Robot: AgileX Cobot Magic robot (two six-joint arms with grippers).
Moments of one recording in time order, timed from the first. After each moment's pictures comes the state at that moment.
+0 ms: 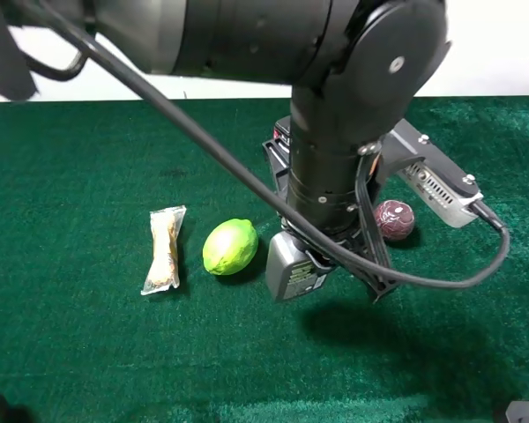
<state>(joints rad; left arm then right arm) -1.16 1.98 -1.54 0.12 0.99 -0.14 0.04 -0.01 -0.50 0.01 1.03 0.01</state>
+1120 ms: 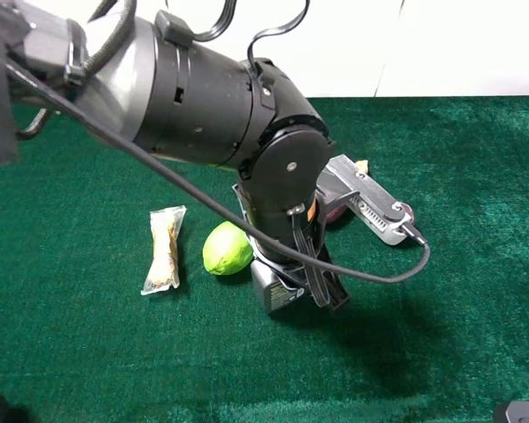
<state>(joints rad) -1.11 1.95 -1.24 0.13 0.63 -0.19 0.04 -0.01 -0.50 0.01 1.03 0.01</state>
